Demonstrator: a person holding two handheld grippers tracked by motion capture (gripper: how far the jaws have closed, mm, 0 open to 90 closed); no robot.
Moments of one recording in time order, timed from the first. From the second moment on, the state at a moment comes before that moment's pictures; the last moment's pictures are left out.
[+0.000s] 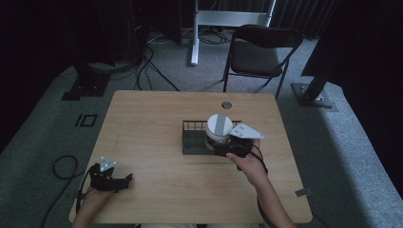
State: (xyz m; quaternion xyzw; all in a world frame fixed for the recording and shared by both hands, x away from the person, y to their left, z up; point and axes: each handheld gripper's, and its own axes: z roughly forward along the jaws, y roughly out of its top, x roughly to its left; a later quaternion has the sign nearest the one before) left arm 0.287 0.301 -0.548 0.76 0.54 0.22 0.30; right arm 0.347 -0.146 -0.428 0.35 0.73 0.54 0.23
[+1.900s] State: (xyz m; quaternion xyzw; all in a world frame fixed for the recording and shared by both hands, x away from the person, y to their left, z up) left arm 0.287 0.301 -0.548 0.76 0.54 0.22 0.30; right arm 0.405 -0.095 -0.466 0.53 0.69 0.41 0.30
